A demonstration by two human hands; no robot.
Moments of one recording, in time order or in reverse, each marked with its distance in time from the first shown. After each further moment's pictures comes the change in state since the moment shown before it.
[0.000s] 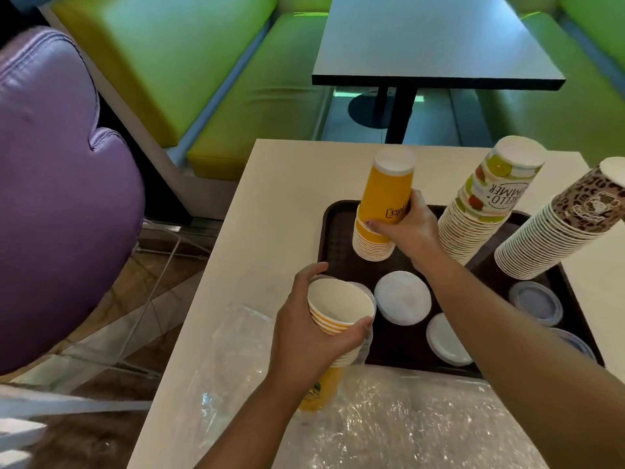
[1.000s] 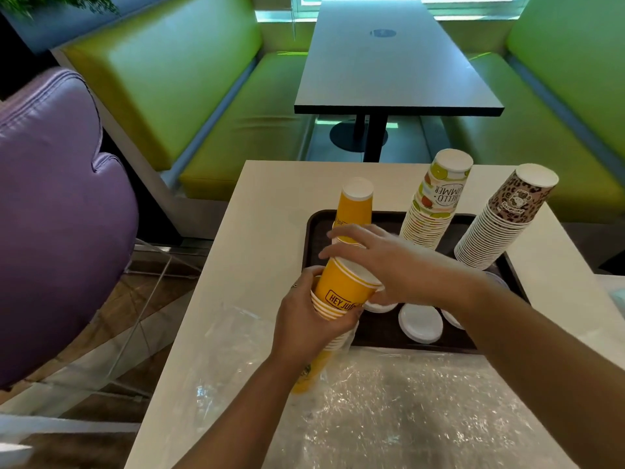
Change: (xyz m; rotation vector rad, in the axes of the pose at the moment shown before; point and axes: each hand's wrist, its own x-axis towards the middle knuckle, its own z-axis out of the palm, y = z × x) left_hand -0.015 0.016 0.010 0.066 -0.073 0.053; right_hand -0.122 -0.076 -0.071 -0.893 -0.596 -0.801
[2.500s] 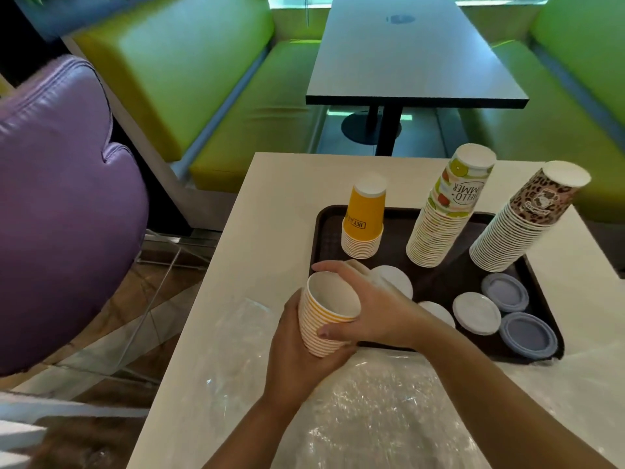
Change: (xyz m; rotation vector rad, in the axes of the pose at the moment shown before) left_hand -0.034 -0.034 0.002 -0.118 0.104 -0.056; right_hand 0.010 -0.029 0.057 0.762 0.091 0.219
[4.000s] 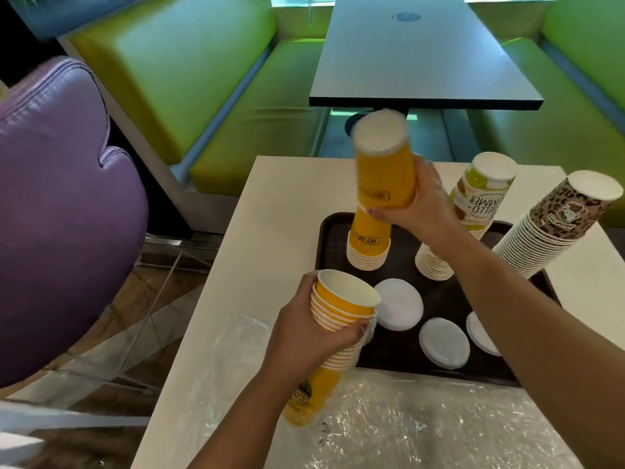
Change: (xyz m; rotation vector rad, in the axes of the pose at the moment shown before) left_hand 0.052 0.040 -0.013 0.106 -0.206 -0.095; right_hand 0.080 0.034 -0.099 0.051 0.620 0.052
